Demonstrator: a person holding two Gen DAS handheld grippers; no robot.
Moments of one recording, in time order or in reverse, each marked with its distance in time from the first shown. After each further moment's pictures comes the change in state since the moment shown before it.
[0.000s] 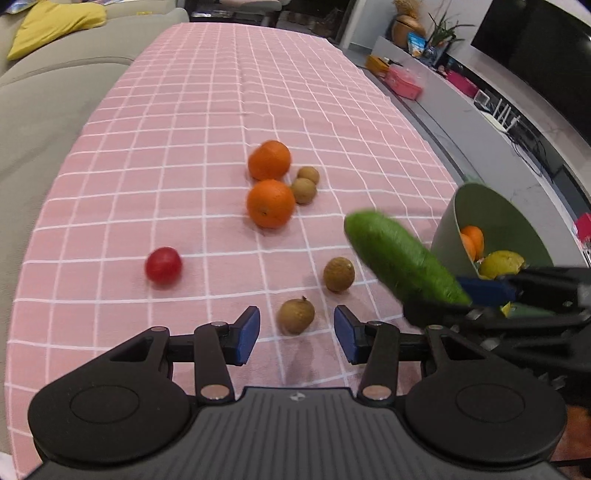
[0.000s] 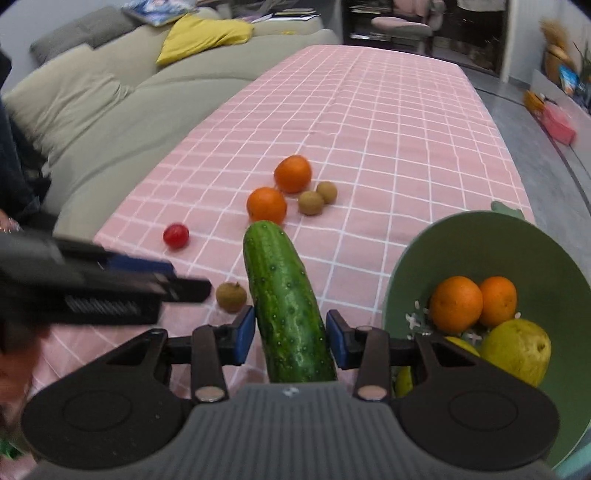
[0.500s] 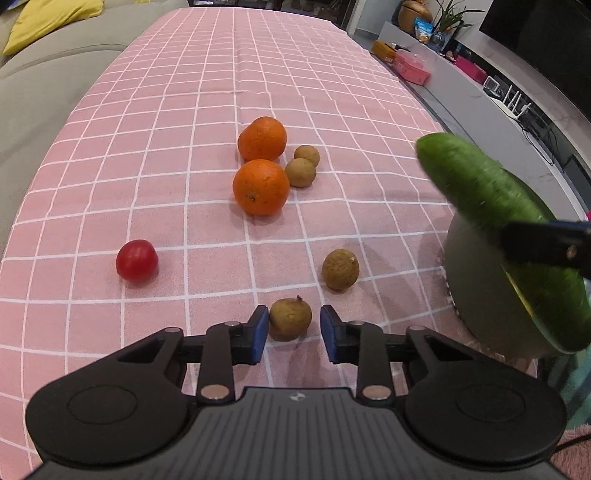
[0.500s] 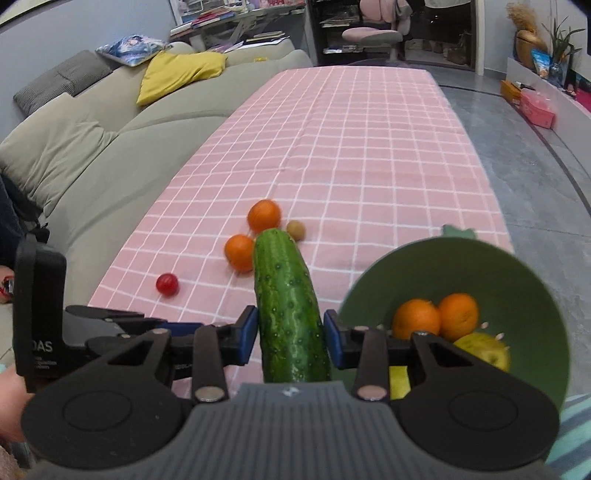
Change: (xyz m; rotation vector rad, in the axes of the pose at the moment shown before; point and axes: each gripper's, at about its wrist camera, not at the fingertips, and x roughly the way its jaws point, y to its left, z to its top) left arm 0.030 -0.007 0.002 -0.005 0.043 0.025; right arm -0.038 -0.031 0.019 0.082 -0.060 -0.017
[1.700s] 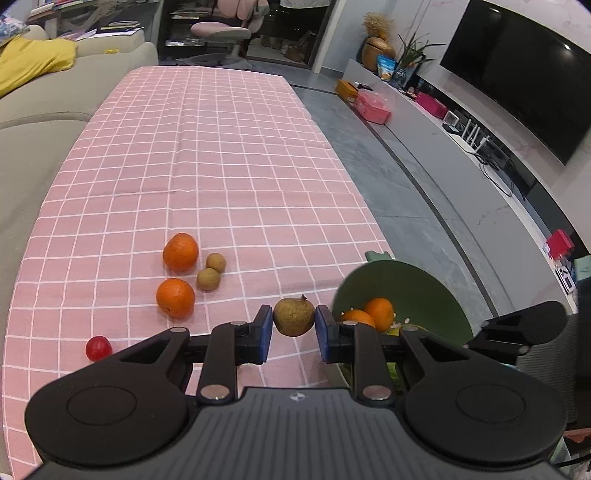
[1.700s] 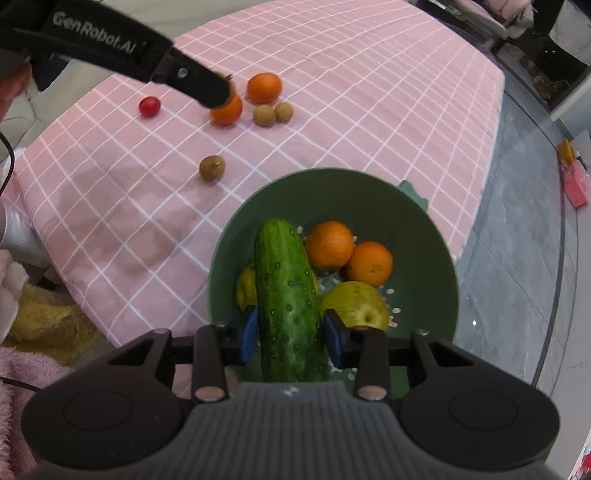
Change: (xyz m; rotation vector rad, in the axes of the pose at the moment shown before) left arm -0.077 -0.074 0.059 0.032 -0.117 -0.086; right arm -0.005 -0.032 -0.004 -0.525 0.396 -0.076
